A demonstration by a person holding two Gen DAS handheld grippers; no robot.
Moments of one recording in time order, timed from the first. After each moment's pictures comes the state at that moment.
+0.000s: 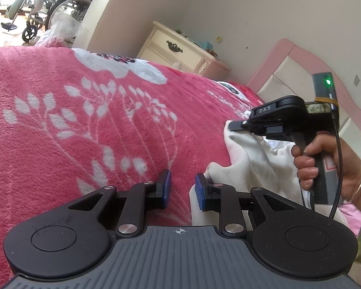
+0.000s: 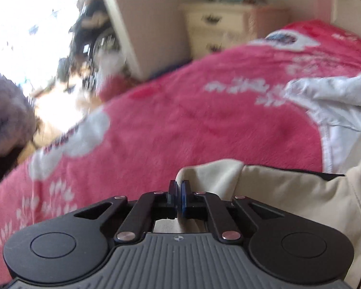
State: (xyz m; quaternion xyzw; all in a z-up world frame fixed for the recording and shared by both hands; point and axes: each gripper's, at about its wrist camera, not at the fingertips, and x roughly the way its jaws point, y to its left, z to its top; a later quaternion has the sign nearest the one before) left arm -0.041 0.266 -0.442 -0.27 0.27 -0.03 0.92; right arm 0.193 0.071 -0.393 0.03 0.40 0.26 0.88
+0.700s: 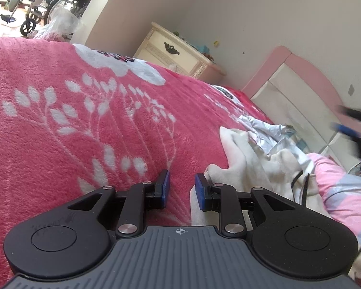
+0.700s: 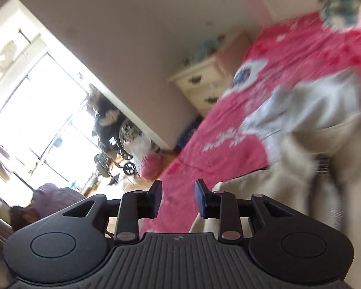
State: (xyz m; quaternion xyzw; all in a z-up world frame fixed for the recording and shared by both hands) left arm -0.041 0.274 -0.447 -0.29 0.26 -0.05 0.92; right arm 0.060 -0.125 -0.252 0.29 0.33 0.25 0.86
